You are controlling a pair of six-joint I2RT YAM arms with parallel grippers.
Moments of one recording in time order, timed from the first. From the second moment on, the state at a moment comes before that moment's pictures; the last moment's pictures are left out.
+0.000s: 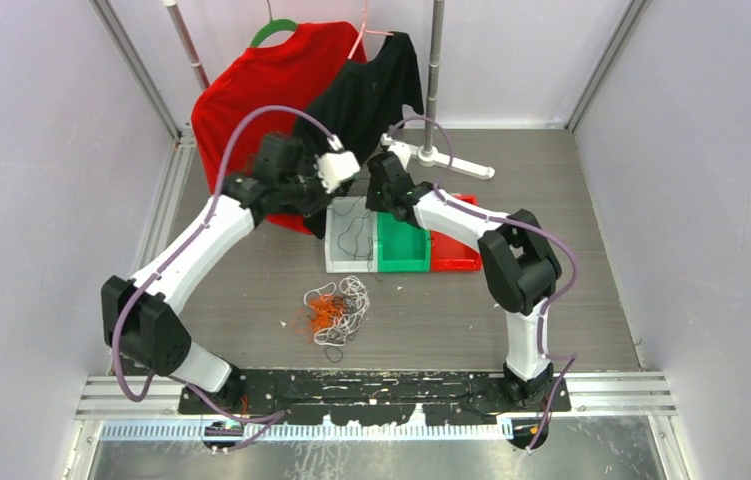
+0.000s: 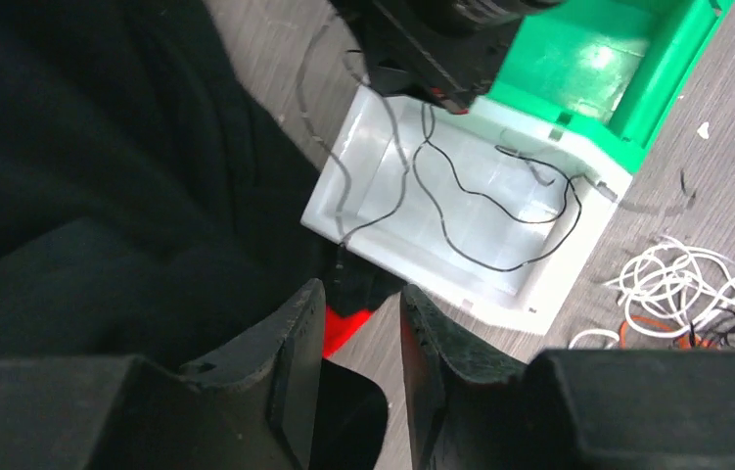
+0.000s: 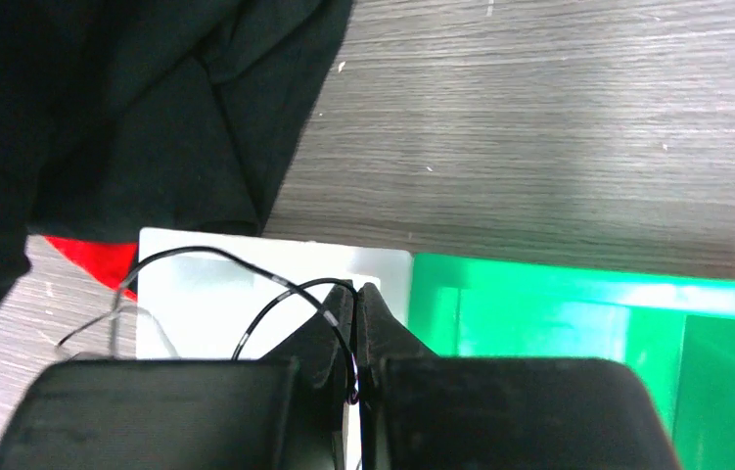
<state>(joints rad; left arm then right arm) -0.50 1.51 1.36 -0.55 0.27 0.67 0.63 1.95 1.44 -0.14 0.22 0.62</state>
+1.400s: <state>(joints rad) 0.00 1.16 1.33 -0.93 0.55 0.58 0.82 2.01 1.84 -0.52 0.14 0.27</state>
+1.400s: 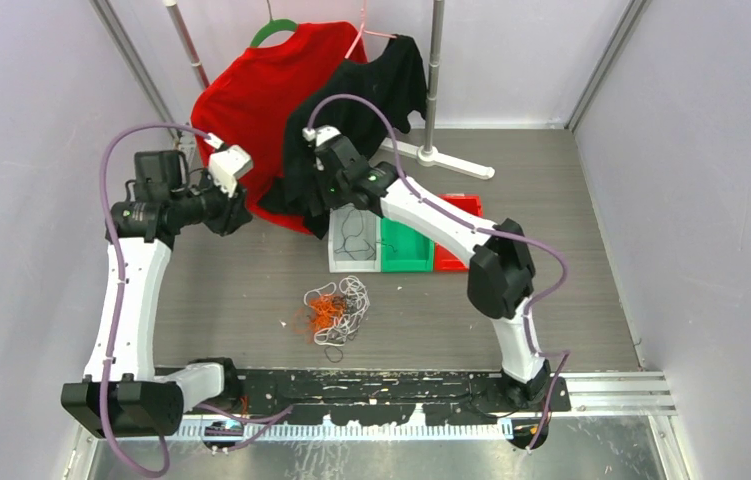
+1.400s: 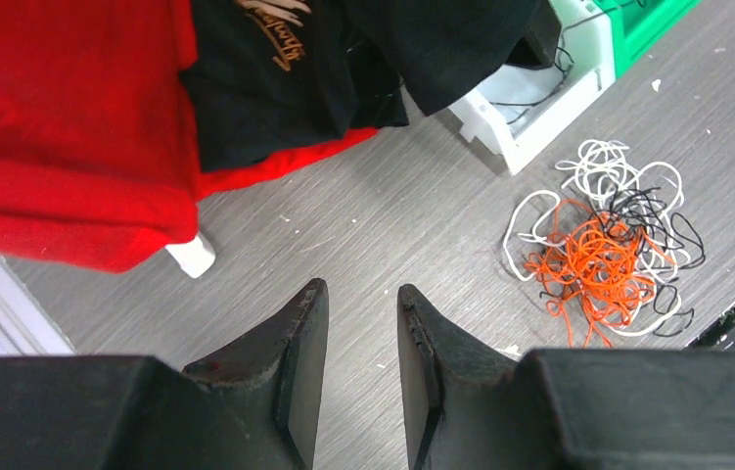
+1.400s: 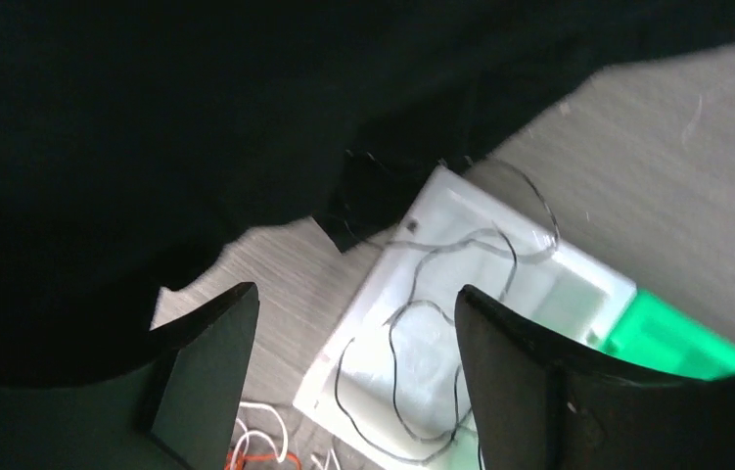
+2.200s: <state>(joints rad) 0.17 1.16 1.33 -0.91 0.75 0.55 0.92 2.42 2.15 -0.51 0.32 -0.30</state>
